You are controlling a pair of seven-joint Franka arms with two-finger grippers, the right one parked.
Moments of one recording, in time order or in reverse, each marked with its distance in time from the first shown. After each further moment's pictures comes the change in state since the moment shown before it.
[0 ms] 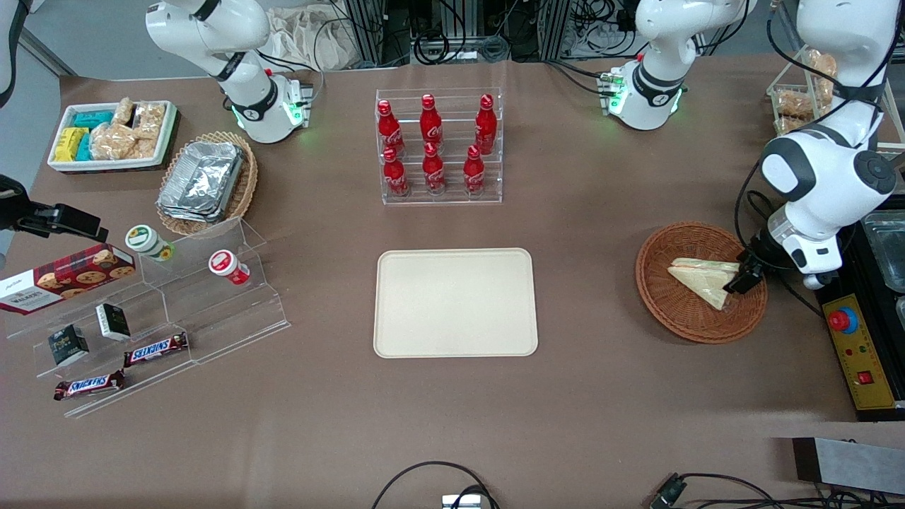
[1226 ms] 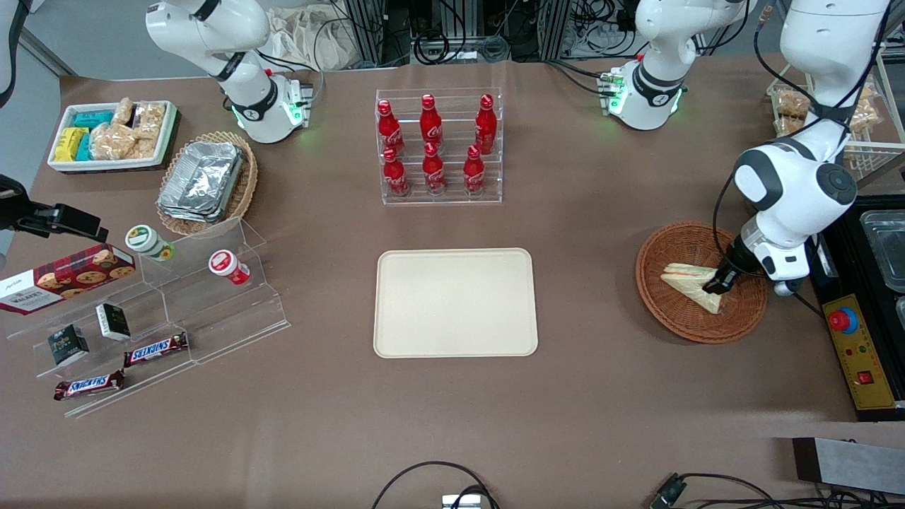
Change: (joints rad) arm -0.006 0.066 -0.058 -0.022 -0.022 0.111 0.001
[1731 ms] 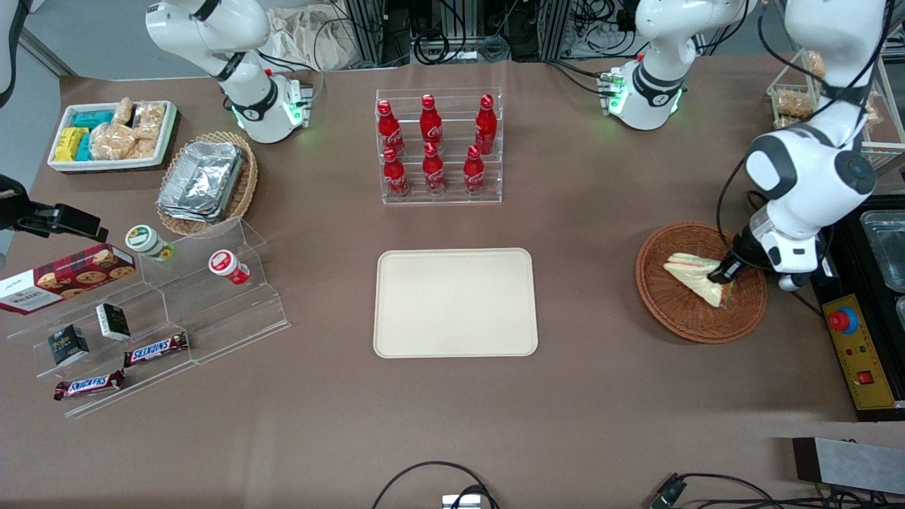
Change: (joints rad) arm 0.000 -0.160 -0.004 0.013 0.021 -0.213 0.127
